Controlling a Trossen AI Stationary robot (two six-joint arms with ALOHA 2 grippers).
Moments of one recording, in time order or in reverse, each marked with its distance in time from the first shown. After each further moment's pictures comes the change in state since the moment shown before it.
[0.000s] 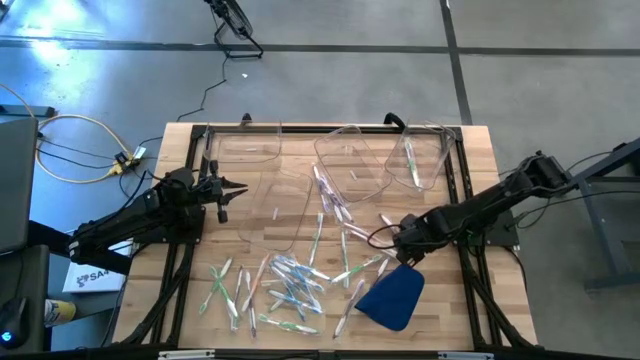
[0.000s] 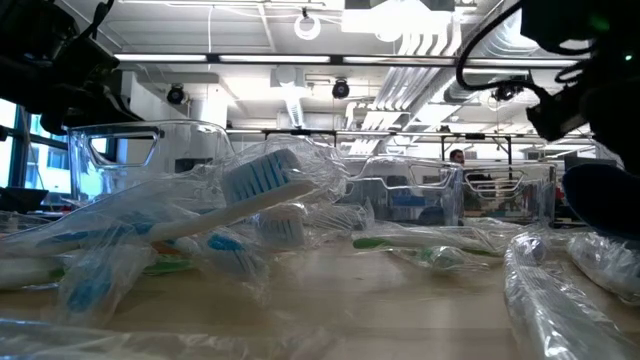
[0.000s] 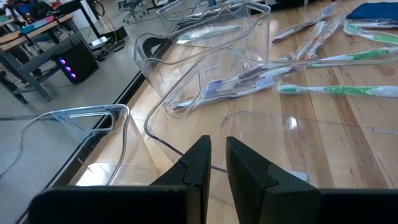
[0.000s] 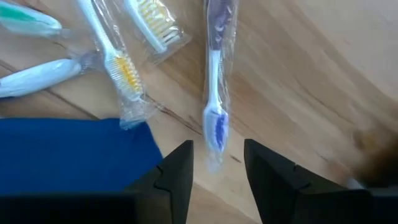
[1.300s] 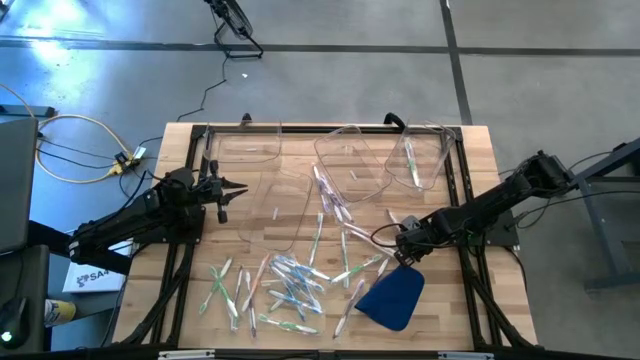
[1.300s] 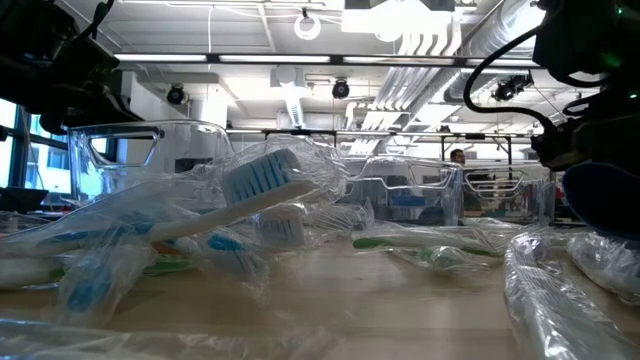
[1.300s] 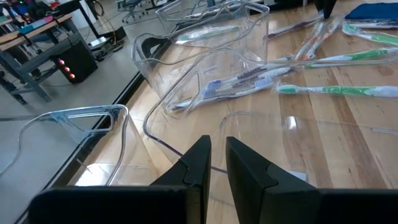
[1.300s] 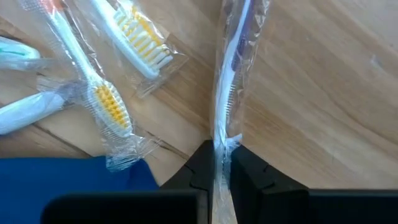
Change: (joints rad) left arm 0.000 0.000 0.000 0.000 0.003 0.000; right arm 0.000 -0.002 -0.191 0.273 0.019 0.083
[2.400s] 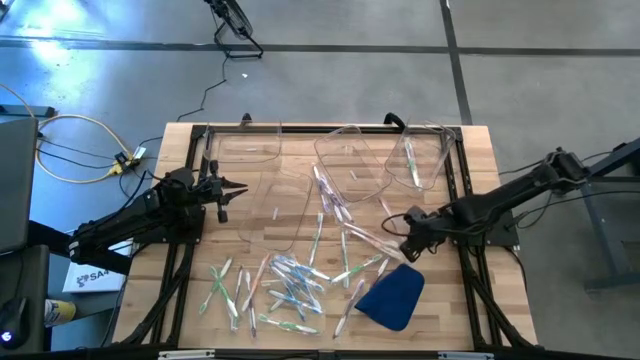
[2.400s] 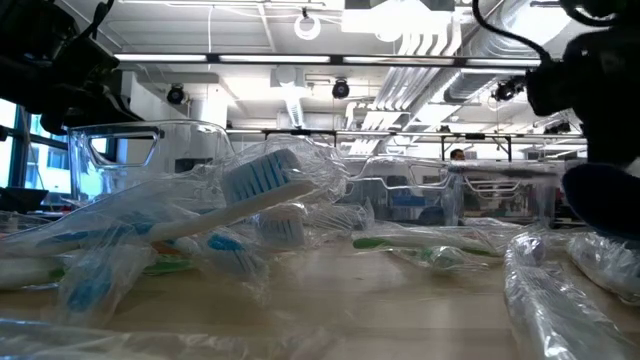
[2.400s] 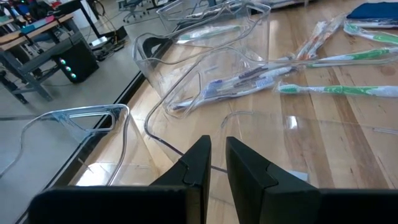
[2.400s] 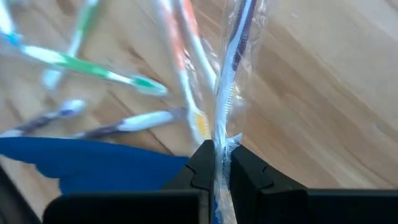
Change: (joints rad) left arm 0.000 0.000 0.000 0.000 -0.004 0.000; right arm 0.000 -0.324 0.025 0.001 0.110 -0.111
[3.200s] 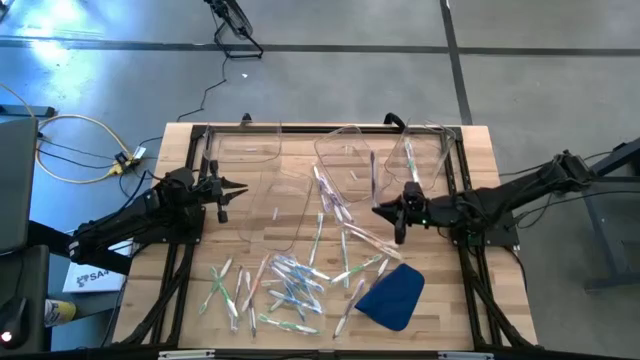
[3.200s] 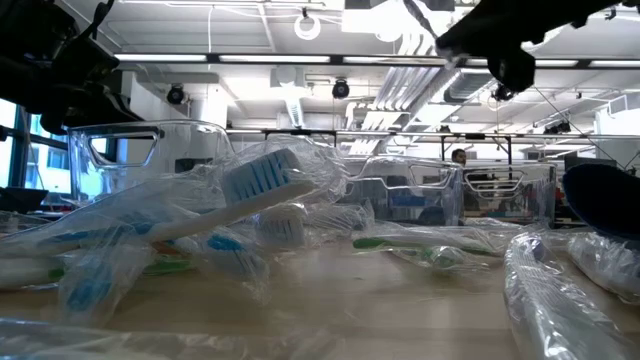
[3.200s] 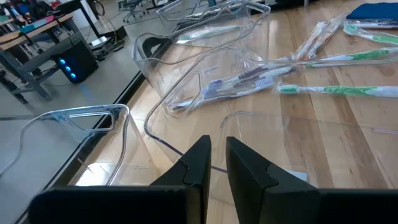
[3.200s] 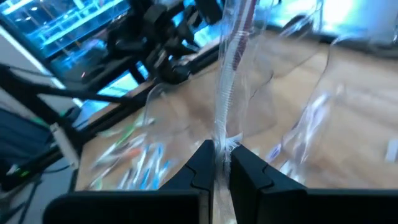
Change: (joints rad) left arm 0.000 0.000 0.000 0.000 0.001 -0.003; right arm -0.075 -0.091 0.002 0.708 0.434 -0.589
